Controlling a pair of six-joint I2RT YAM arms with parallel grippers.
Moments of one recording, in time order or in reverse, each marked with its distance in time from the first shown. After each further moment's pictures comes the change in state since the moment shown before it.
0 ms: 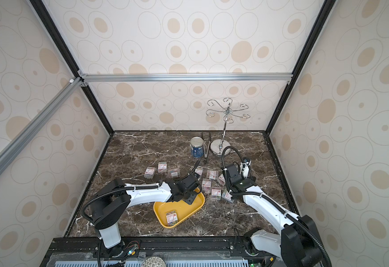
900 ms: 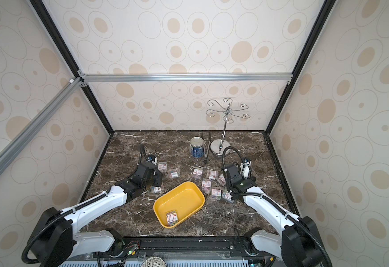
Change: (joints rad) left arm 0.426 -0.493 -0.350 0.158 -0.069 -0.016; right arm 0.000 -0.011 -0.007 0.005 0.000 0.000
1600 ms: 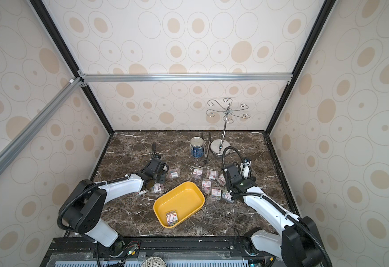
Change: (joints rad) left arm 0.044 0.333 0.122 0.042 -0.098 0.024; right arm 0.000 0.000 0.000 0.000 -0.003 0.000
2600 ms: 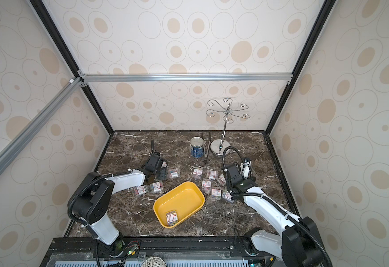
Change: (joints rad) left arm 0.064 0.082 0.054 0.047 0.072 0.003; right arm 0.000 -0.005 0.000 0.001 -0.004 0.000
